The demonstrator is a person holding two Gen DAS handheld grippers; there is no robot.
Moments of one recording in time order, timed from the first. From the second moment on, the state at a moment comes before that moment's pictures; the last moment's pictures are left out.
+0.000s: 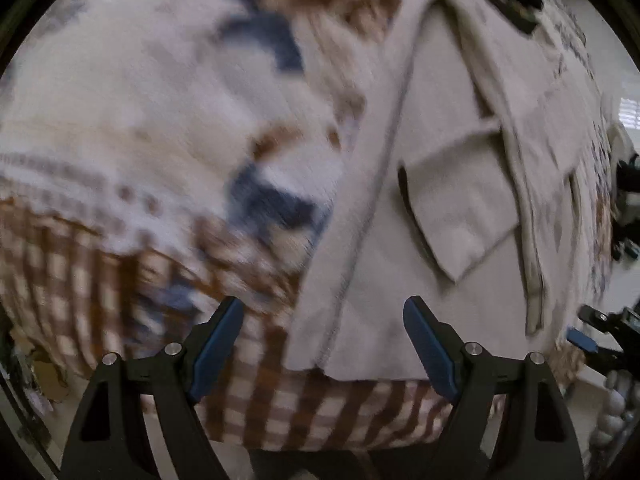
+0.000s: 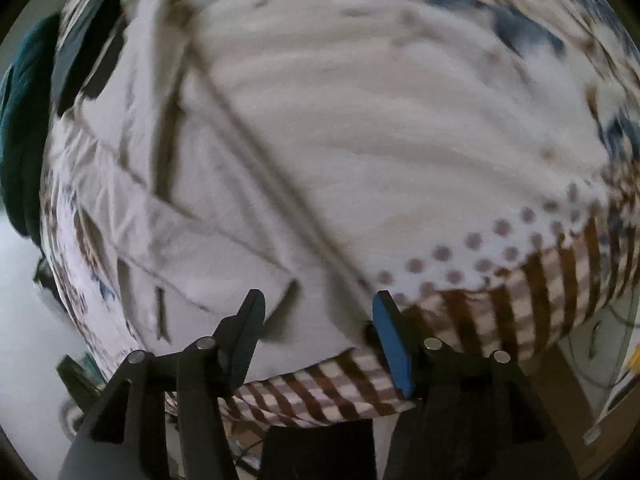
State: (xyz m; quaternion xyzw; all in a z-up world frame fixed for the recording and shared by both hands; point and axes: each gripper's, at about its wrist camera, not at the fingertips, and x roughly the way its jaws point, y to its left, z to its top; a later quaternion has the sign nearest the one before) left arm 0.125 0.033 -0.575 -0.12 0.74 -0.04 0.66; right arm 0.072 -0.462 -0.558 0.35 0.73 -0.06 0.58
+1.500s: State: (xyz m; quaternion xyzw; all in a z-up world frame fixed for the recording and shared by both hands) left arm 0.342 0.047 -0.563 -0.26 0.65 -0.08 0.71; right arm 0.255 -0.537 -0.530 0.34 0.68 0.00 0.65
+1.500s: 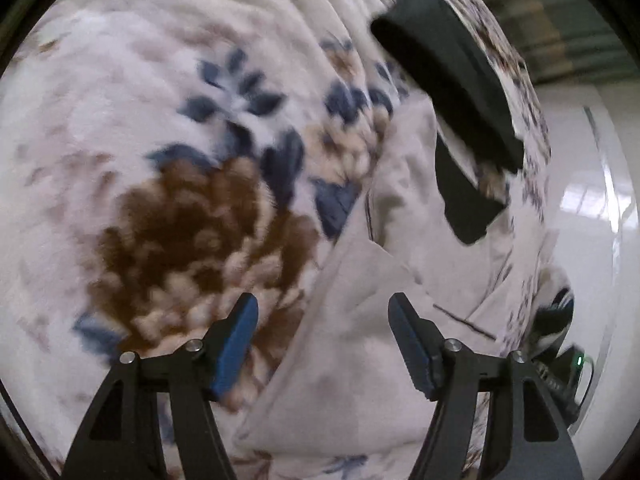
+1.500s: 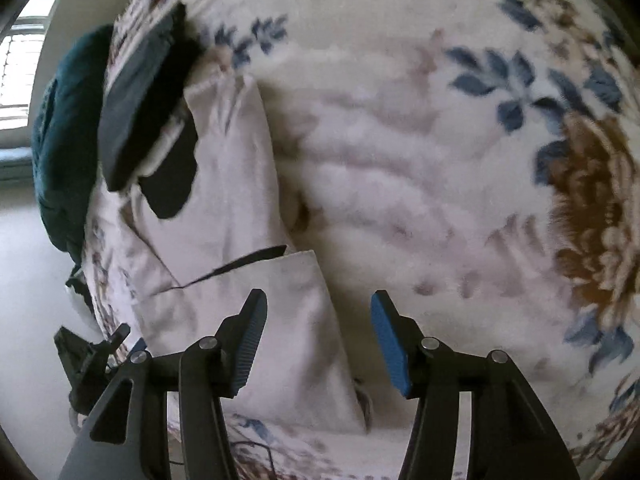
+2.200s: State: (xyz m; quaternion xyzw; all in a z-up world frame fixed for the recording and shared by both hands) left arm 0.415 0.033 -0.528 -0.25 0.61 -0.15 0.74; right arm 0.307 -0.502 -0.520 0.23 0.68 -0.04 0.70
